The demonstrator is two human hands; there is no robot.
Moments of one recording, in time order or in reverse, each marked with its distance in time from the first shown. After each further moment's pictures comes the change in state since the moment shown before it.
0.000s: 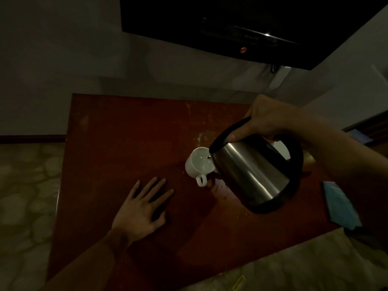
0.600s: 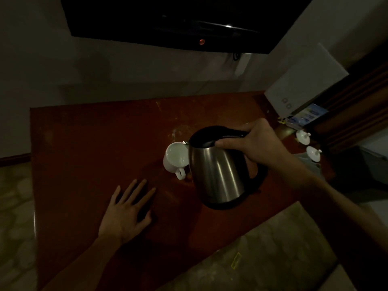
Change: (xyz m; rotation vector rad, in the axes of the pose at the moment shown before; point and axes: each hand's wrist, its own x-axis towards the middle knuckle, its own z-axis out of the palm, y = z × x) left_hand 0.001 0.001 -0.011 0.032 -0.092 0.025; right_hand -0.070 0.064 0.061 0.493 0.365 -0.062
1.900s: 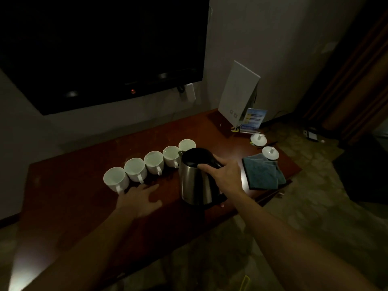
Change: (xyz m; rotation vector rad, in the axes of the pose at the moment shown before) left_hand 0.095 0.300 -0.154 0.118 -0.338 -0.287; right_hand -0.096 0.252 -0.122 0.529 0.273 -0.025
